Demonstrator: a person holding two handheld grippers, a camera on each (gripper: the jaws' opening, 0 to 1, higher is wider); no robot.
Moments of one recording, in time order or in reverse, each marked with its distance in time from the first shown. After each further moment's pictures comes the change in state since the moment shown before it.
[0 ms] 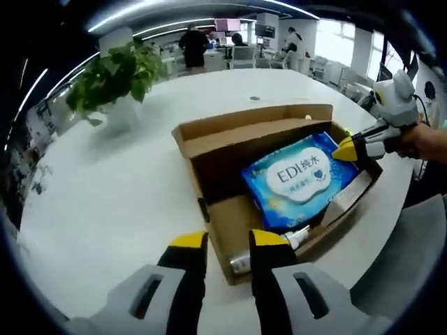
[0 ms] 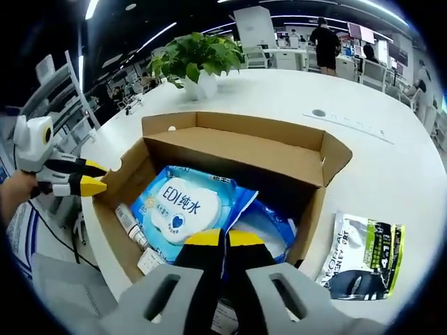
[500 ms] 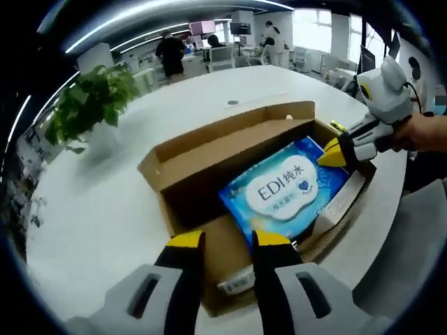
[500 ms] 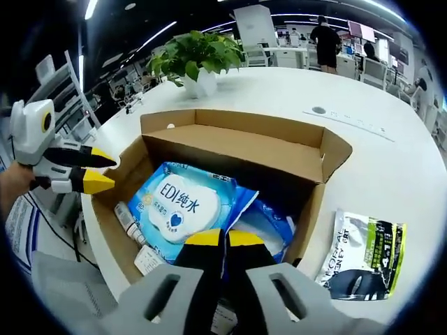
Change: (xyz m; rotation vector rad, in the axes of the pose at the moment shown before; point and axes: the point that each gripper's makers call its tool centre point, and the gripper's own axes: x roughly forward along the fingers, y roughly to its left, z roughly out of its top) left arm 0.020 -0.030 0.026 0.126 0.004 -0.061; right arm 0.000 -0.003 -0.004 0.002 0.009 0.005
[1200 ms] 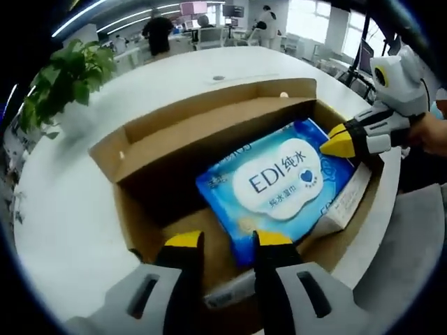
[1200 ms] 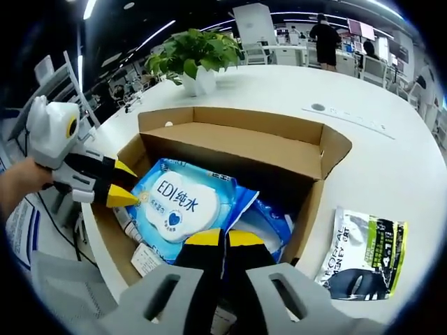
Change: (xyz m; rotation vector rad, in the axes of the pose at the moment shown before) left arm 0.044 -0.016 -0.019 -0.053 0.133 -0.121; right arm 0.002 -0.003 -0.002 0.008 0.011 0.002
